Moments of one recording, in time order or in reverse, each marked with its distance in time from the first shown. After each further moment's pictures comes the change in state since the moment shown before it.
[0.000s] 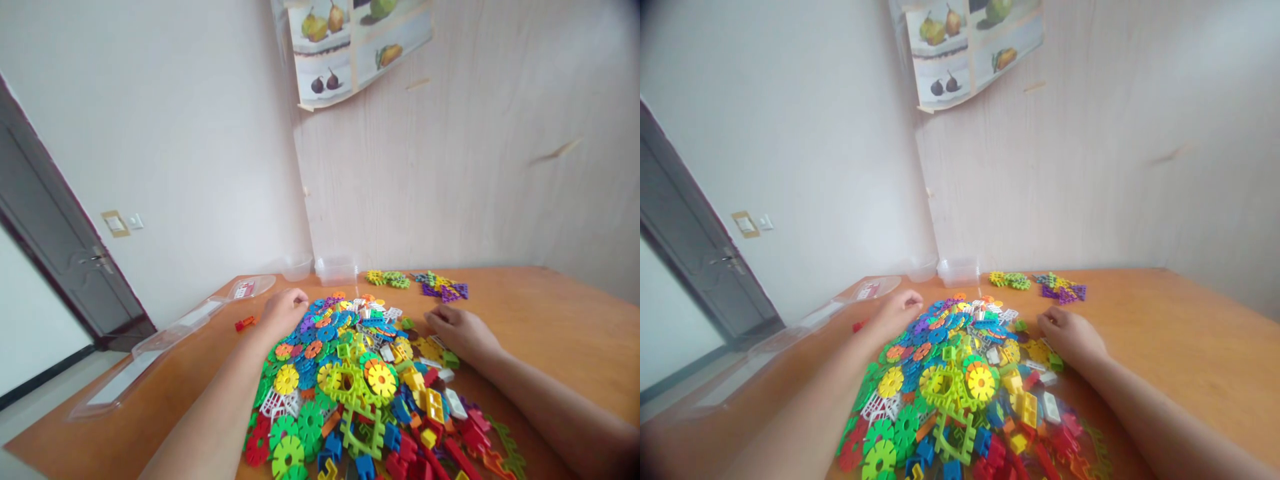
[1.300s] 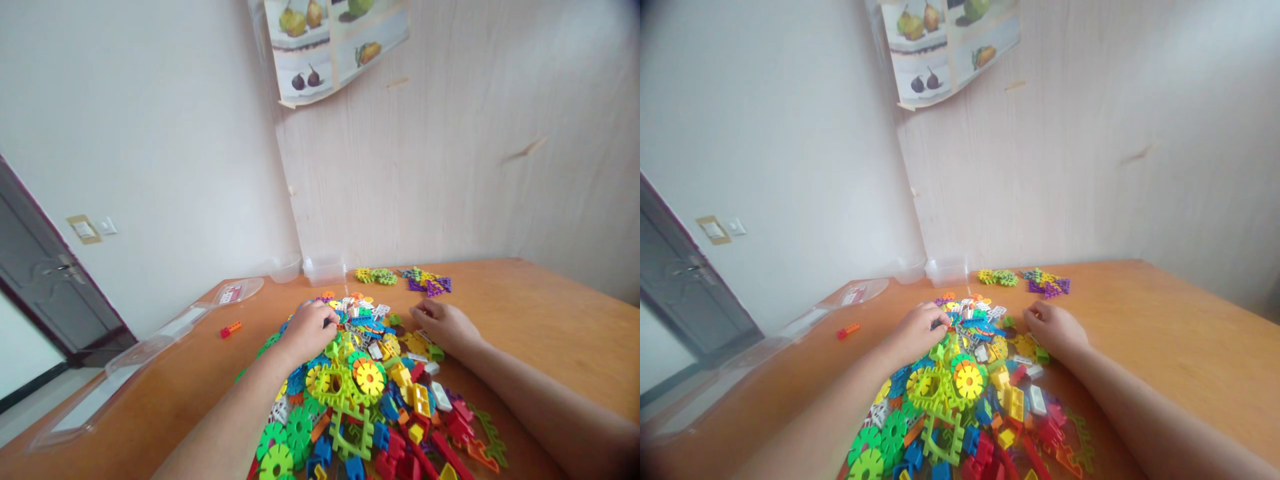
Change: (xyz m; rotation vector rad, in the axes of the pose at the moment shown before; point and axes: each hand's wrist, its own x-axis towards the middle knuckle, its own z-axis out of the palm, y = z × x) left_hand -0.011 0.057 0.038 -0.057 -0.100 0.363; right_hand -0.005 -0.013 -0.006 -0.010 0.016 0.044
